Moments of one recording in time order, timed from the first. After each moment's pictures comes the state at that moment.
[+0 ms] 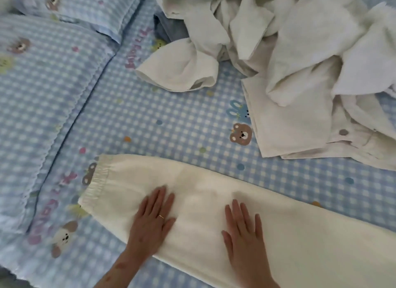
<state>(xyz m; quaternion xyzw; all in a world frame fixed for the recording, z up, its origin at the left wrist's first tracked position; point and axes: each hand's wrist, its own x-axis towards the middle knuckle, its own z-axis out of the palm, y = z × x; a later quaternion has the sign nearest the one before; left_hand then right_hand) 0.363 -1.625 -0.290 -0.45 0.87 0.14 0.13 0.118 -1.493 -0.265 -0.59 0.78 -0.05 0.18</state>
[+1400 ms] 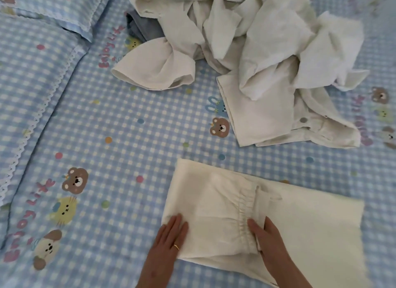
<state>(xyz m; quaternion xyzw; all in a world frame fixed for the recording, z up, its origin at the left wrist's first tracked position) 0.341 -1.548 -0.259 -0.34 0.91 0.26 -0.03 0.087 -1.453 -0.228 0.08 0.74 -0.45 0.50</state>
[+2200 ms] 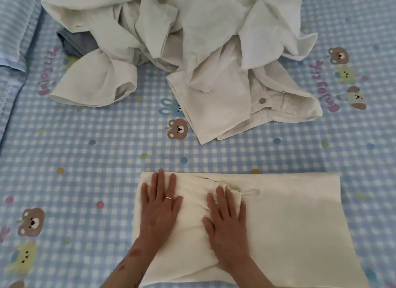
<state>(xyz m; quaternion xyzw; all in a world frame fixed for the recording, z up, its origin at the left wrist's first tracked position) 0.213 -1.616 -0.286 -0.40 0.90 0.11 0.11 0.093 -1.456 -0.284 -0.47 0.86 -0.03 0.19</state>
